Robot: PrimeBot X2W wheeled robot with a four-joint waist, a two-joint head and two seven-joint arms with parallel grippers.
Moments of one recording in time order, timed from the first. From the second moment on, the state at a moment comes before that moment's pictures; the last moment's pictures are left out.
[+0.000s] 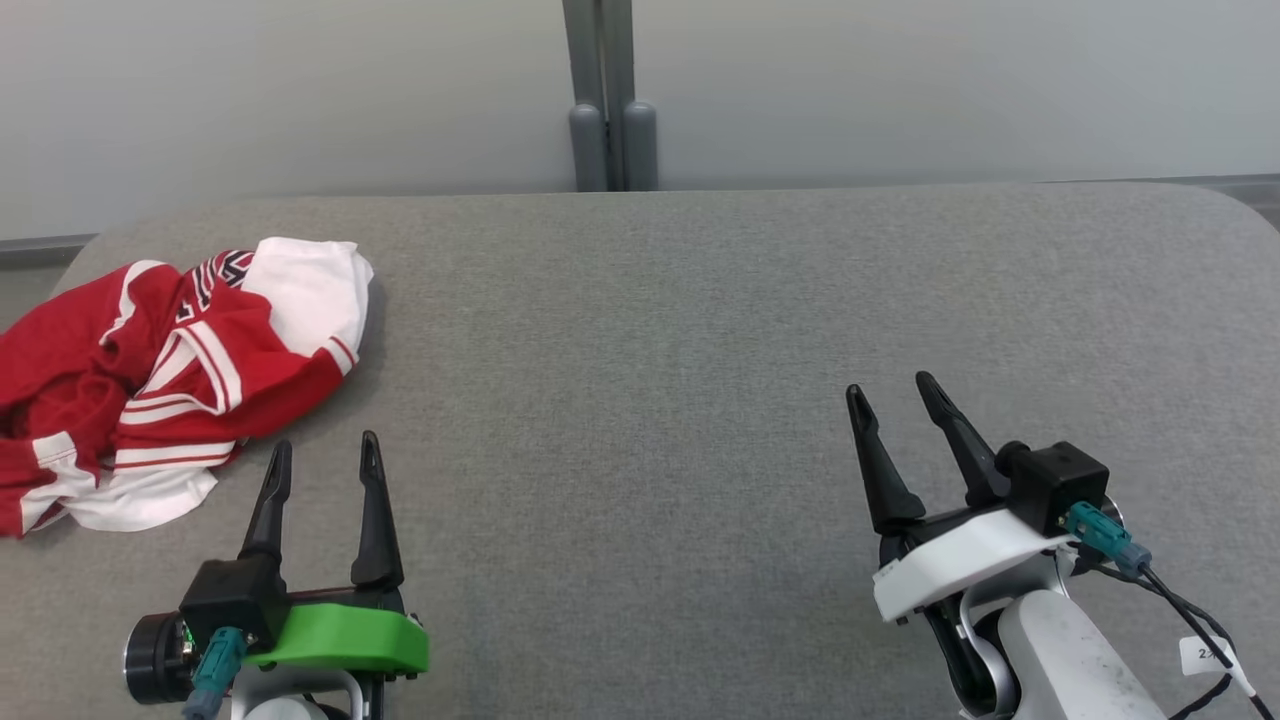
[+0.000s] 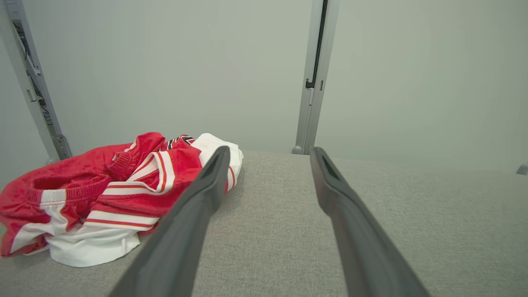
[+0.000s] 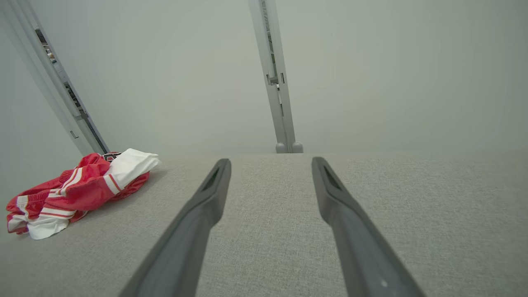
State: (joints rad) left arm -0.04 0.05 -0.07 0.14 -0.19 0.03 -0.26; right arm -0.20 -0.06 0.20 0.28 0.28 0.13 -0.26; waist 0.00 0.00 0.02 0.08
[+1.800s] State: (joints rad) left arm -0.57 0.22 0.01 0.38 -0.44 -0.11 0.34; right arm -0.23 -0.11 0.27 0.16 0.26 0.13 -0.26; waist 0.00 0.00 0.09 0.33
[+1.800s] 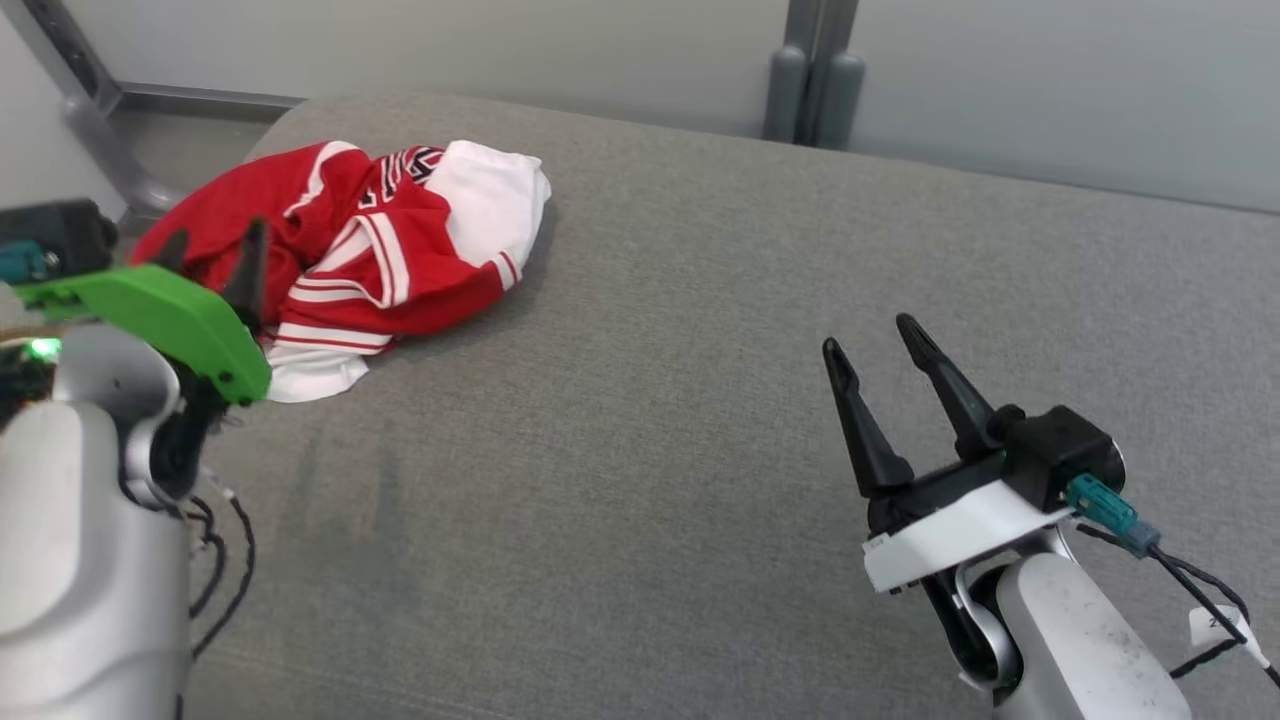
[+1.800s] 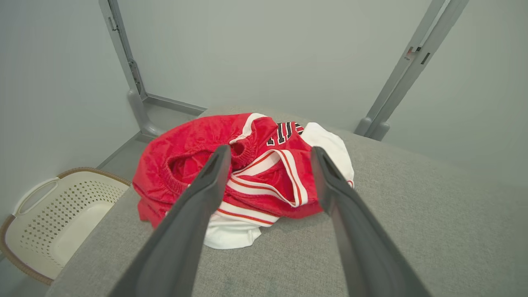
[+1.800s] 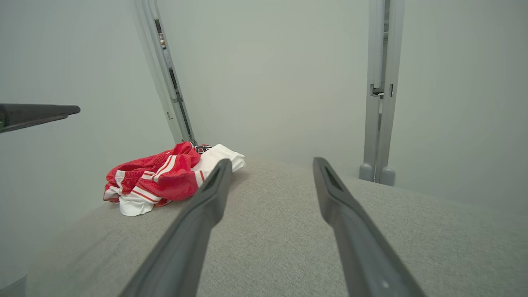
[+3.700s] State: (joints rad) left arm -0.87 0.49 -0.46 0.28 -0.76 -0.13 0.61; right arm -0.23 -0.05 0.24 0.16 0.31 0.13 -0.26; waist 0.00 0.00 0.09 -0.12
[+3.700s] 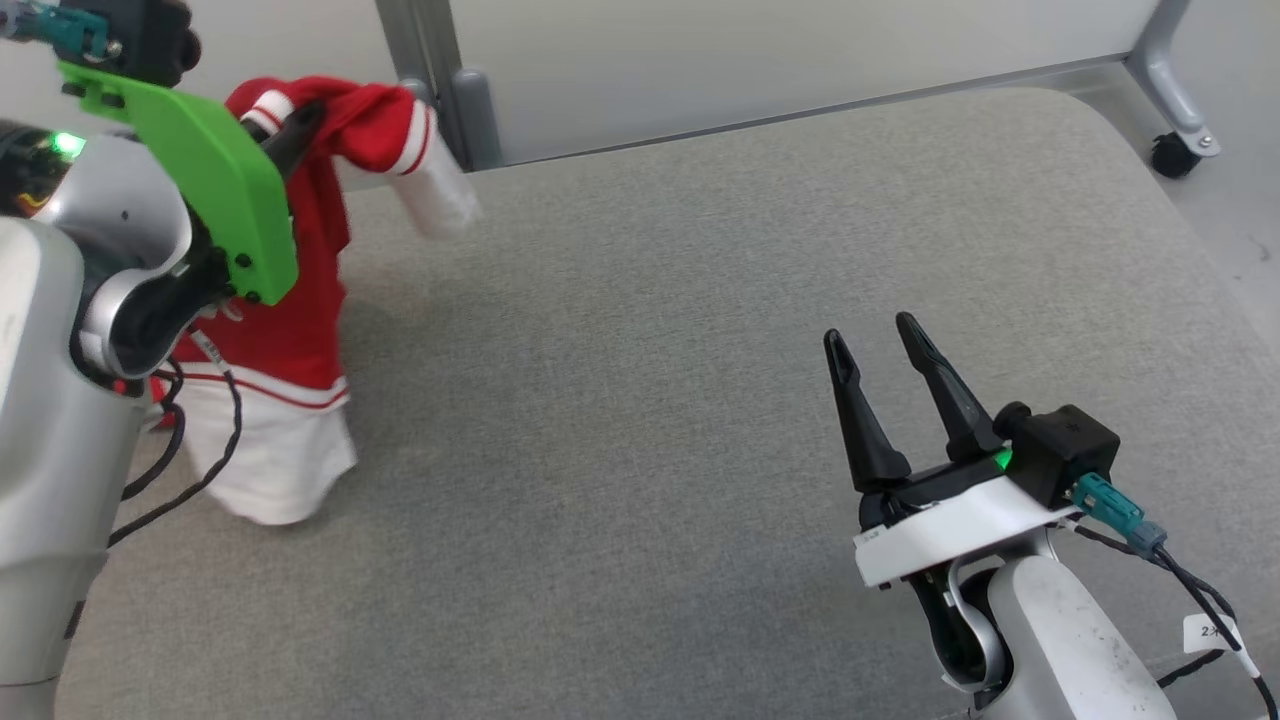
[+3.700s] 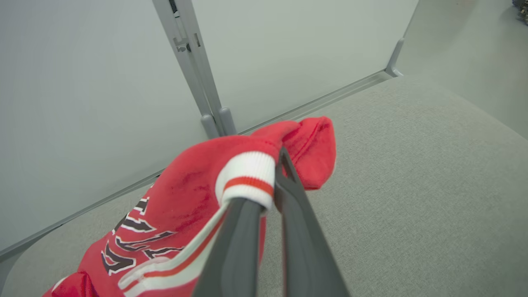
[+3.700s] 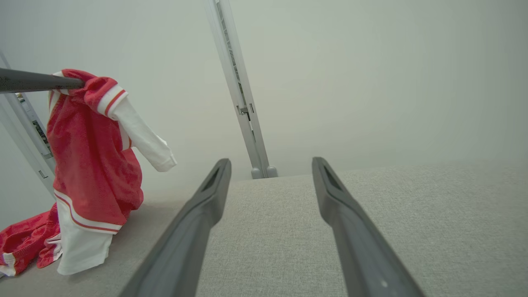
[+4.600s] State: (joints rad) left arm -0.35 0.41 -0.41 0.43 -0.82 -0.08 0.20; right arm -0.21 -0.07 0.24 0.19 0.30 0.13 -0.26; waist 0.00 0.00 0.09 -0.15
